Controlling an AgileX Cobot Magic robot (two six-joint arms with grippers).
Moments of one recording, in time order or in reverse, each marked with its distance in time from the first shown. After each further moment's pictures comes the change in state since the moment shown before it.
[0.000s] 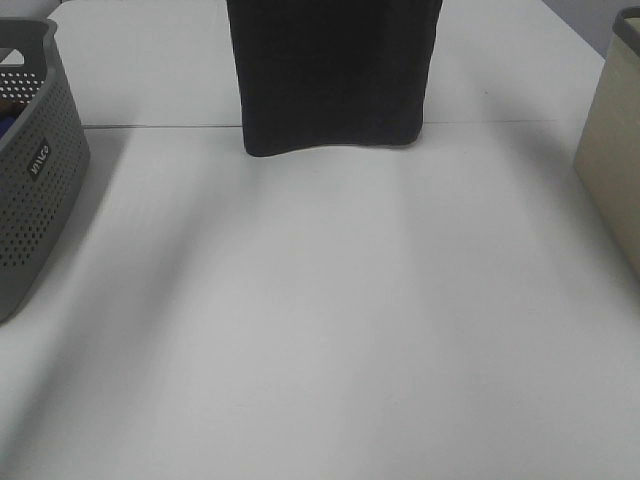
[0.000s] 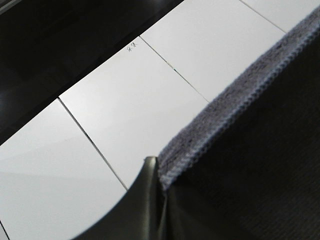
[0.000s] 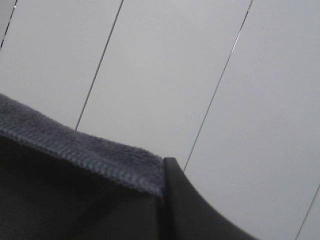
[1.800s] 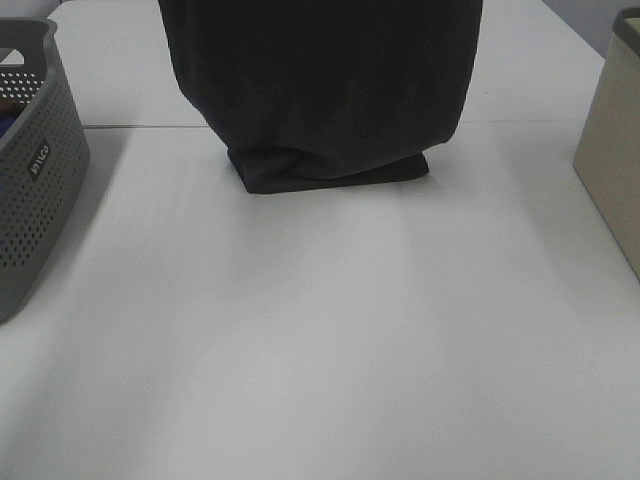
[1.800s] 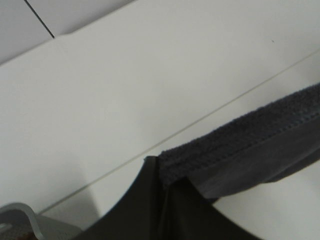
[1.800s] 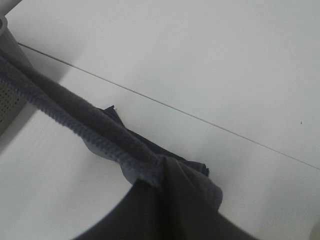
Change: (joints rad) left arm -0.132 -0.423 0.199 -0.219 1.538 -0.368; right arm 0.005 -0.231 0.000 0.457 1.217 -0.063
